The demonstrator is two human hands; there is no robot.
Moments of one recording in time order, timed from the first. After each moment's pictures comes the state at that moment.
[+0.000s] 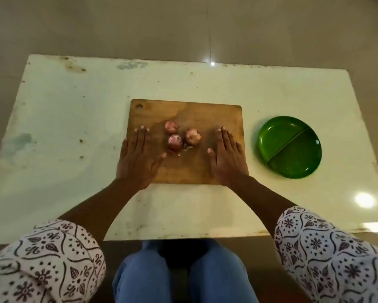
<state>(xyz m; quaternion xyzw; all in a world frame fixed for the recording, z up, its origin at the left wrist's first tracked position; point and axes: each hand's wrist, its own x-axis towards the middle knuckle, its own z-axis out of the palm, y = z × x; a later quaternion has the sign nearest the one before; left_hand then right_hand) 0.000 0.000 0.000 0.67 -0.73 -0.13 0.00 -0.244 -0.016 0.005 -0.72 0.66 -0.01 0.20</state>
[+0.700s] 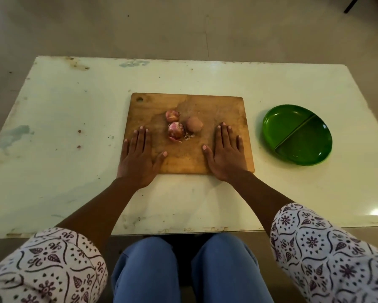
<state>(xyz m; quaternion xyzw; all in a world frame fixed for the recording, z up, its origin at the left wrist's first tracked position) -0.001 0.025 -0.051 0.68 -0.72 -0.10 0.04 -0.238 0.004 -0.038 -0.73 0.67 0.02 0.15</state>
